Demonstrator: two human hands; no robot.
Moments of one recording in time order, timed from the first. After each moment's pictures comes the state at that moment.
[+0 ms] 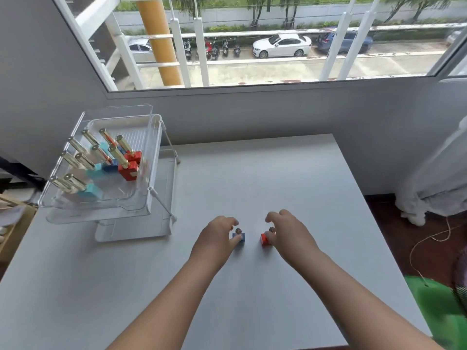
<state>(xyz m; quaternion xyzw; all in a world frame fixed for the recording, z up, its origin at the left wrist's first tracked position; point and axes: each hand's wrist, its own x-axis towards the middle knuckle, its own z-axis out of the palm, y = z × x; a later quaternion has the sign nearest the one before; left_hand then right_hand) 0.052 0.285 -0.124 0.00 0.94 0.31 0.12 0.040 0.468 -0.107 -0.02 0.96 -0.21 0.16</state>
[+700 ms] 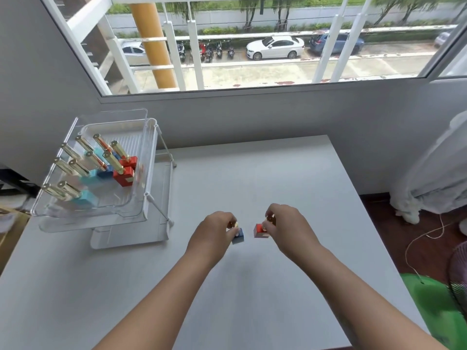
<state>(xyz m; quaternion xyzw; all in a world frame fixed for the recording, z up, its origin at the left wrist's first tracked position) 0.036 0.282 -0.105 0.01 0.94 0.32 0.12 0.029 0.462 -0.080 0.01 0.96 -0.25 0.12</state>
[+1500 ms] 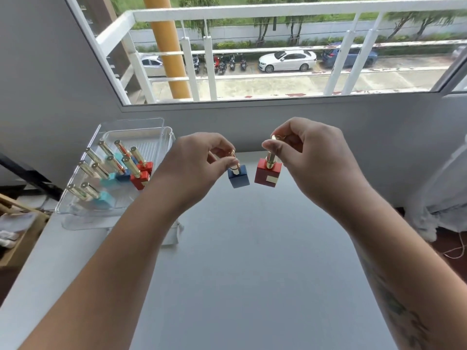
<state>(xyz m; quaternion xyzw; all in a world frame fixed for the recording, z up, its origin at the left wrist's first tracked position) 0.010 0.254 0.074 0.09 0.93 0.35 -0.09 0.009 0.451 0.090 -0.10 0.91 -0.38 -0.12</state>
